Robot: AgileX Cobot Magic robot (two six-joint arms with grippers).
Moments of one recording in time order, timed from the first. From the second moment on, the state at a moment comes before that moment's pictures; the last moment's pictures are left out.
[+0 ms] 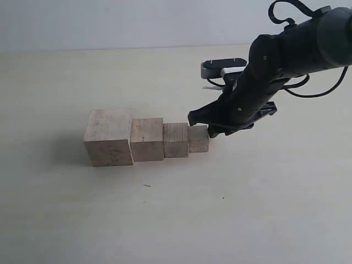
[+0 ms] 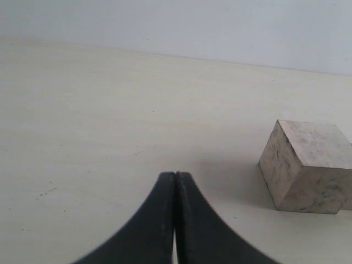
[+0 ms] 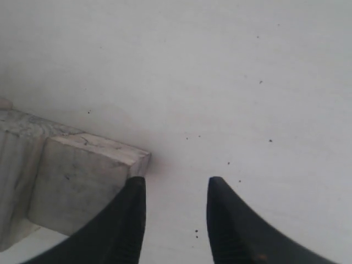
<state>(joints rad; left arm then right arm) -0.08 0.01 0.00 -0.02 0.37 -0.11 0.60 1.95 -1.12 0.17 0.50 0.08</state>
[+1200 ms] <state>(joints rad) -0.08 0.01 0.00 -0.02 0.37 -0.11 0.60 1.53 -1.12 -0.02 0.57 0.19</state>
